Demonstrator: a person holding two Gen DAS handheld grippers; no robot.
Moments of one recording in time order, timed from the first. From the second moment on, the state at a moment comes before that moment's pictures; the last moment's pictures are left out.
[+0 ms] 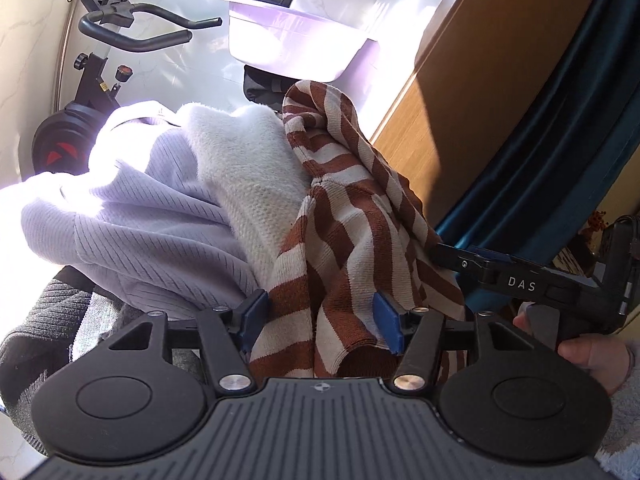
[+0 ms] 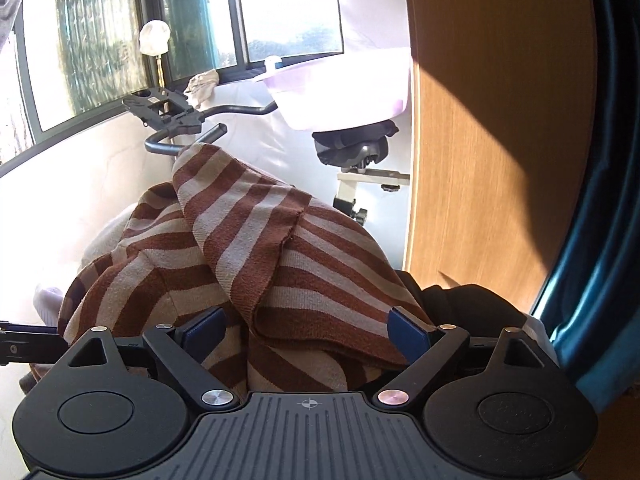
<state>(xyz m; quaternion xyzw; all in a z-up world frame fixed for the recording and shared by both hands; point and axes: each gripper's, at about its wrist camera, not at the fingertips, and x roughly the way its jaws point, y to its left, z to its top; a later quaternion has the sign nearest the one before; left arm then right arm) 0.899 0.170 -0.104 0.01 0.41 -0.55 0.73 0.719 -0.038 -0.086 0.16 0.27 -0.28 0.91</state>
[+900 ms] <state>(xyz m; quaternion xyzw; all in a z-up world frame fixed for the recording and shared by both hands) 0.893 0.196 -0.059 0.01 0.33 -0.50 0.80 0.634 -0.086 -0.110 0.18 0.31 -0.32 0.88</state>
